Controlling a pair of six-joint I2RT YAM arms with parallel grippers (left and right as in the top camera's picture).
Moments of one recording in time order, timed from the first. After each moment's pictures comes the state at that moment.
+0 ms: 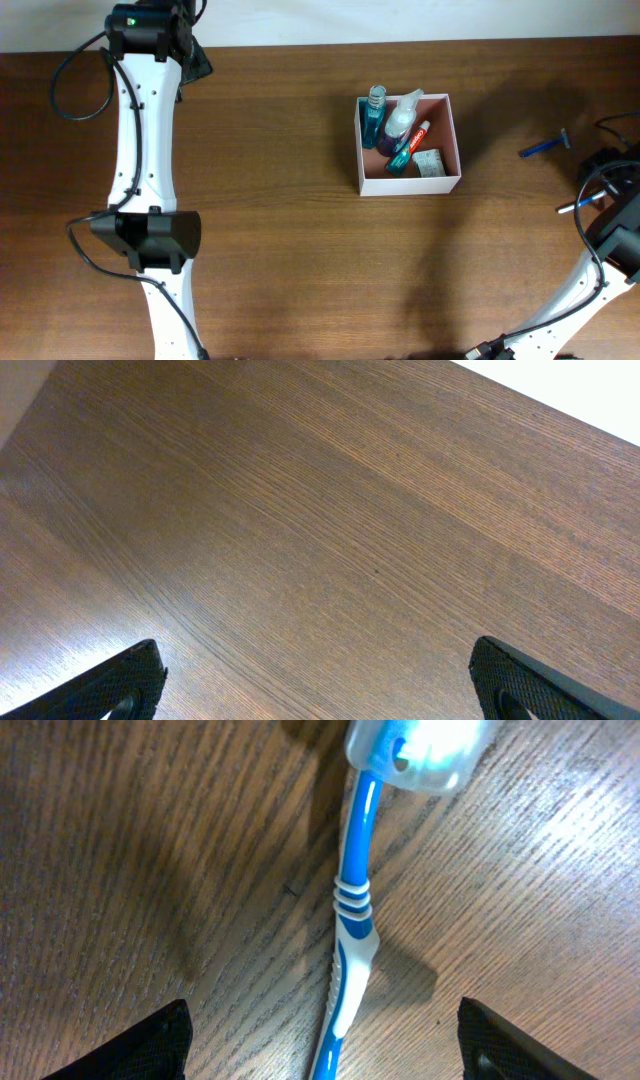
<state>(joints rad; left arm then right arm) -0.09 2.30 2.70 -1.57 -0.45 -0.54 -0.72 2.47 2.14 -1.28 0.00 0.34</state>
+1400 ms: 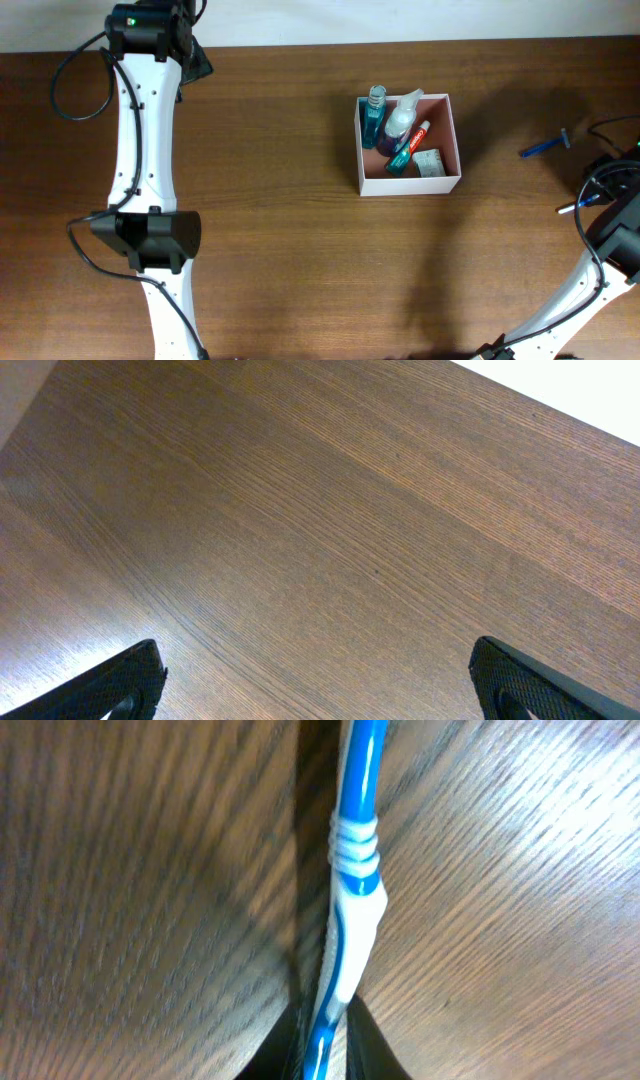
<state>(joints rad) -0.09 2.30 2.70 -1.57 -0.45 -0.54 -0.72 2.47 2.10 -1.31 -0.03 0.32</state>
